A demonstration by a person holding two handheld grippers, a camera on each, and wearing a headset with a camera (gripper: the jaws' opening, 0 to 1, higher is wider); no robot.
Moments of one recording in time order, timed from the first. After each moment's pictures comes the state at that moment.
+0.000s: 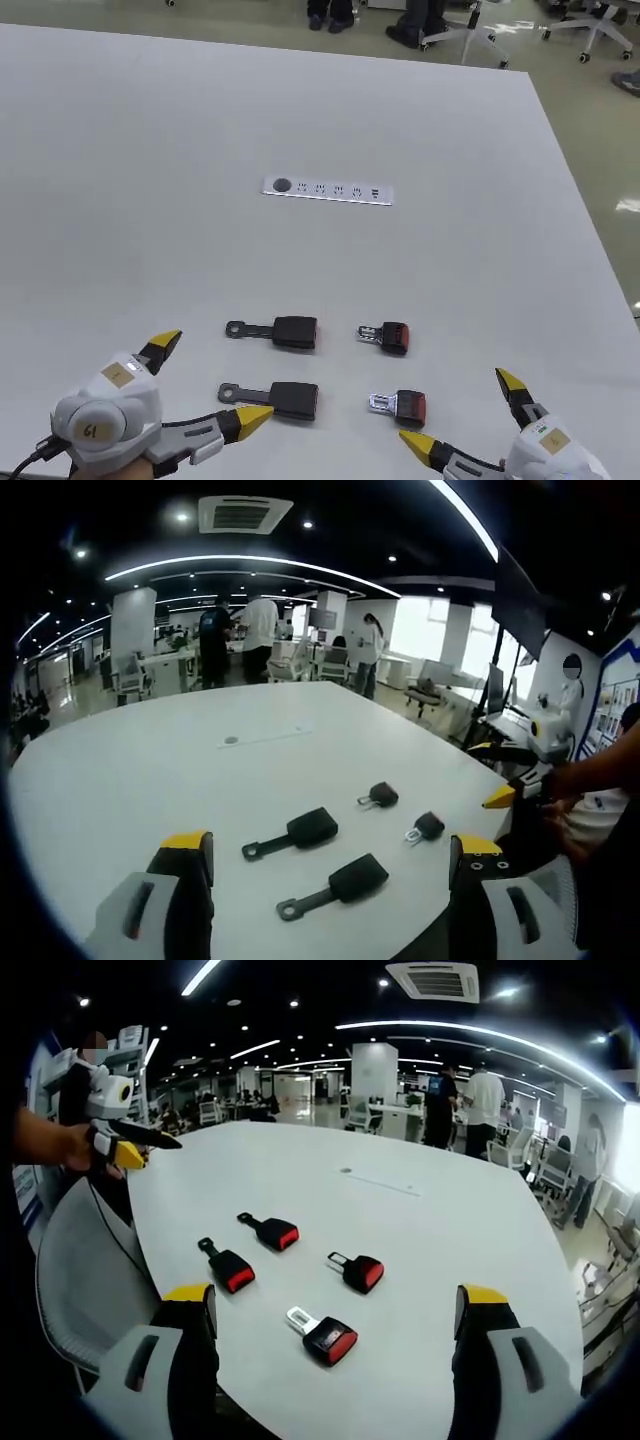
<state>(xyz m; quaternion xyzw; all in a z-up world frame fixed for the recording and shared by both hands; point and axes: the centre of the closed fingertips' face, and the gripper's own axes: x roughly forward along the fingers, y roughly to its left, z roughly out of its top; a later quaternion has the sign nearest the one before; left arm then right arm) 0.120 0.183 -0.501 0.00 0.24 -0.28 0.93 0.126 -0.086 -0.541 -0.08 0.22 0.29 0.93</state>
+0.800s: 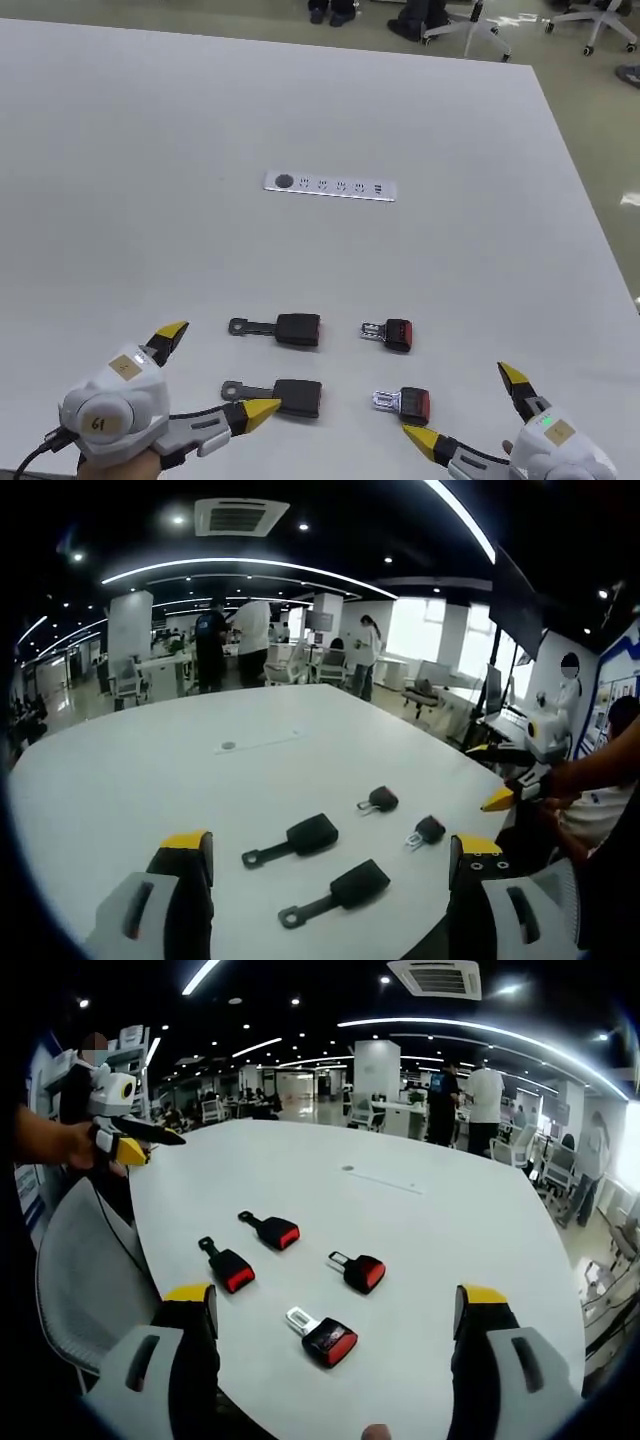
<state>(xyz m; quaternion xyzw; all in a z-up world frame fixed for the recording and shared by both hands) 0.129 0.183 -0.502 0.00 0.24 -0.28 0.93 0.131 -0.087 -0.544 -0.08 0.22 0.30 0.92</state>
